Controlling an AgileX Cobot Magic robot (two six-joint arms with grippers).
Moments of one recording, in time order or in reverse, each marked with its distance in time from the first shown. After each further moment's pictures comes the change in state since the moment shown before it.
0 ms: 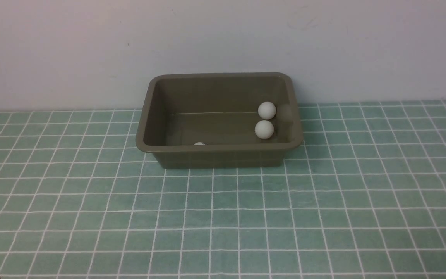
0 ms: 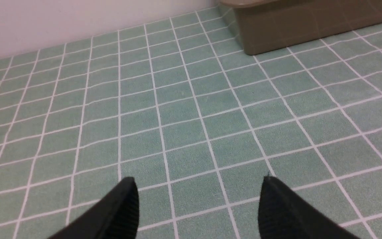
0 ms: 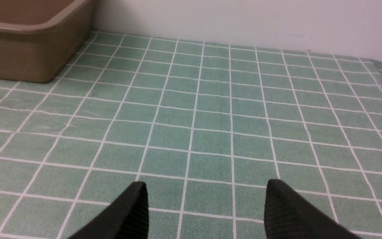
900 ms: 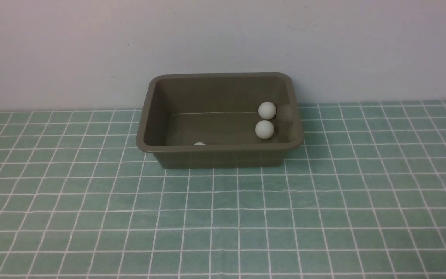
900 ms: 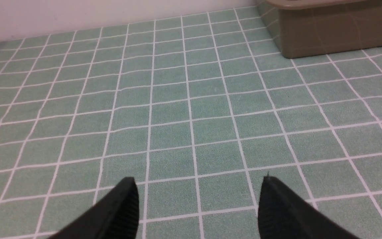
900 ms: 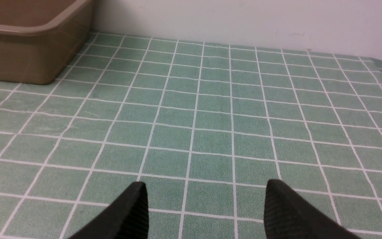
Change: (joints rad) right arm 0.000 0.000 0.000 0.000 0.000 0.011; left arm 0.000 0.000 0.001 0.211 -0.003 -0.280
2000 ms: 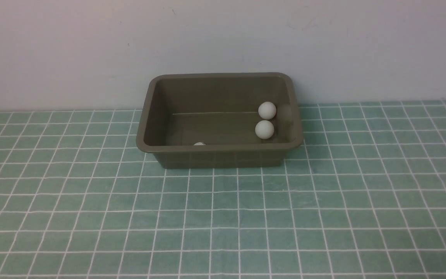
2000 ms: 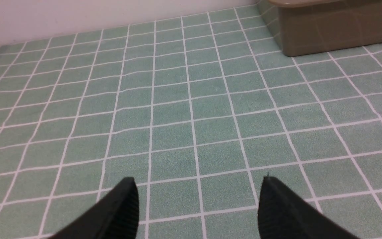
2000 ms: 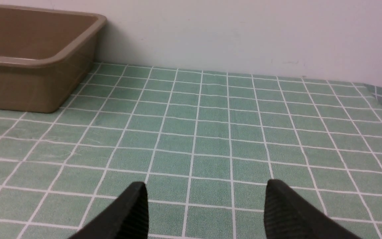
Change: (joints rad) right arm 0.000 -0.095 -0.003 0.000 0.020 0.014; left arm 0.000 0.000 0.000 0.003 0.000 0.017
